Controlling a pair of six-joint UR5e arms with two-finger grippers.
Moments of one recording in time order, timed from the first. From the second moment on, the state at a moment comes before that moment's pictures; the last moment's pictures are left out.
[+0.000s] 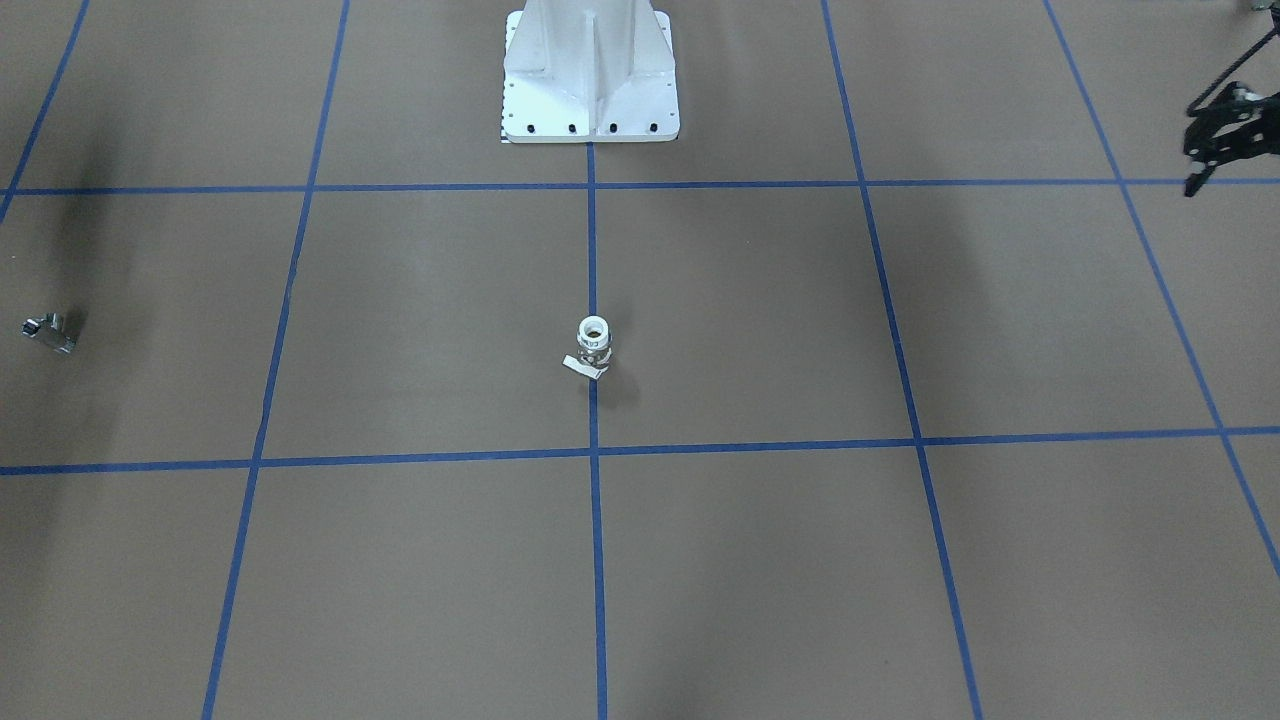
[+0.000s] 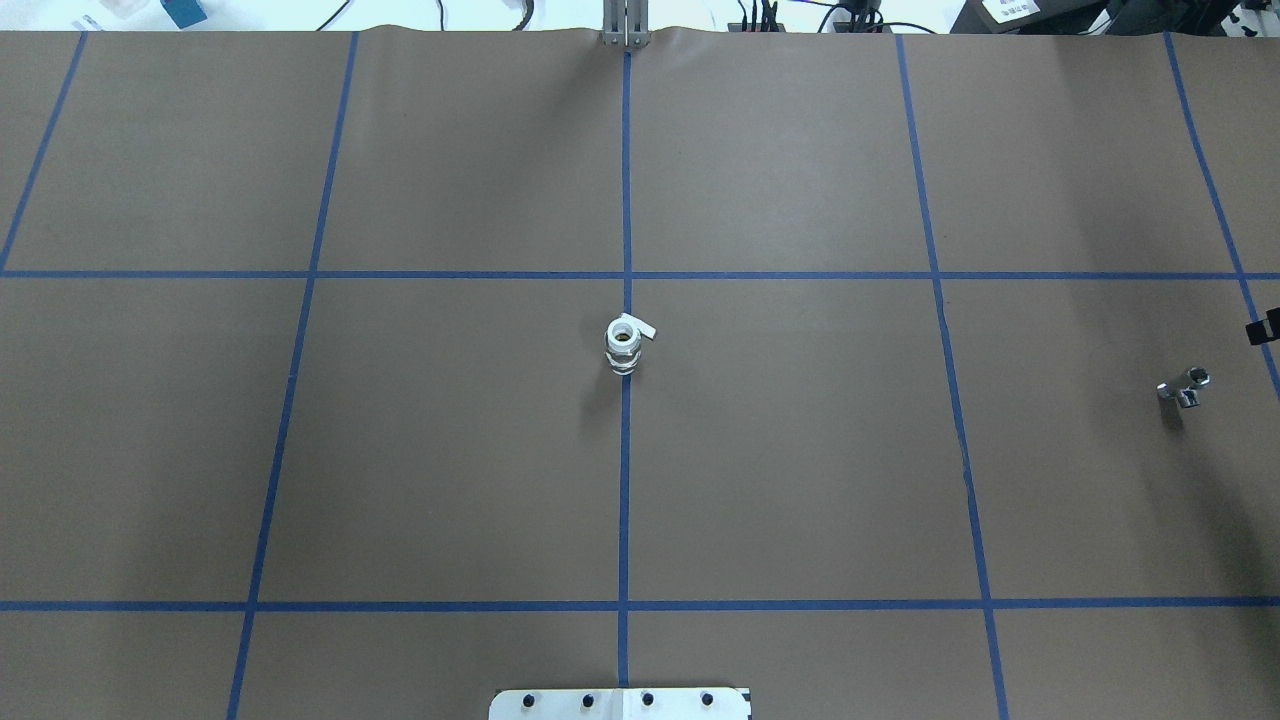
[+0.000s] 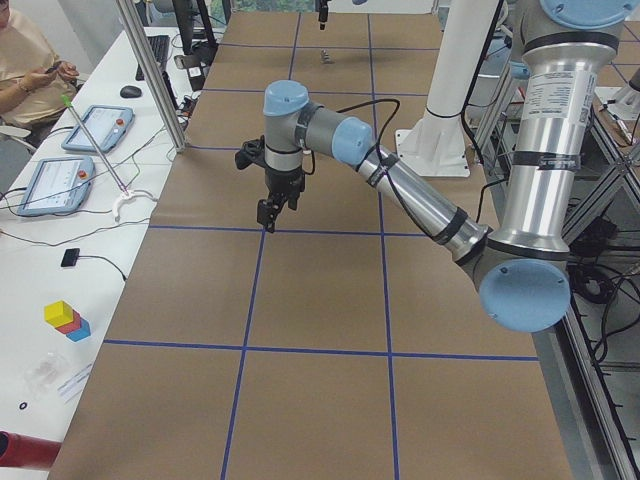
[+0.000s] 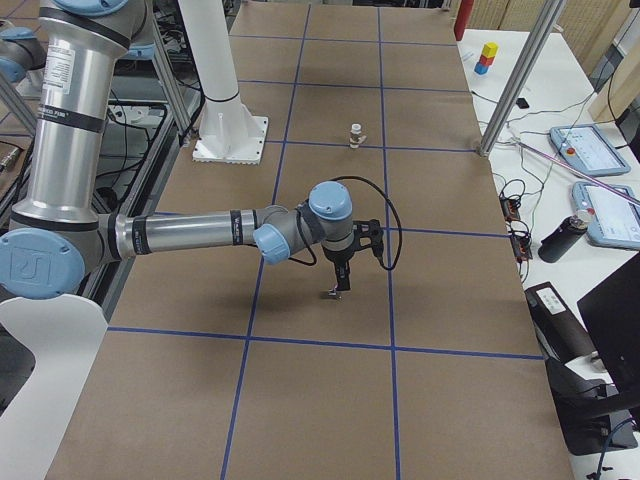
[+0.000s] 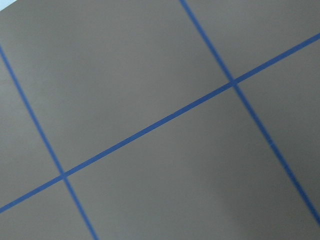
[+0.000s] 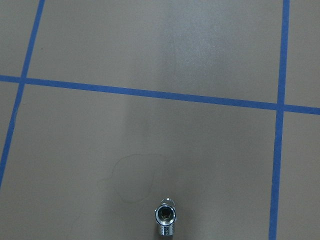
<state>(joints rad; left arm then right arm) -1.39 -1.61 -2.13 -1.25 -2.20 0.17 1.25 -1.78 1.84 -1.14 2.28 0.44</state>
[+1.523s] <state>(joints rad) -1.45 -1.52 -2.12 -1.31 -2.21 0.23 1.03 -1.75 1.65 -0.90 2.13 0.56</state>
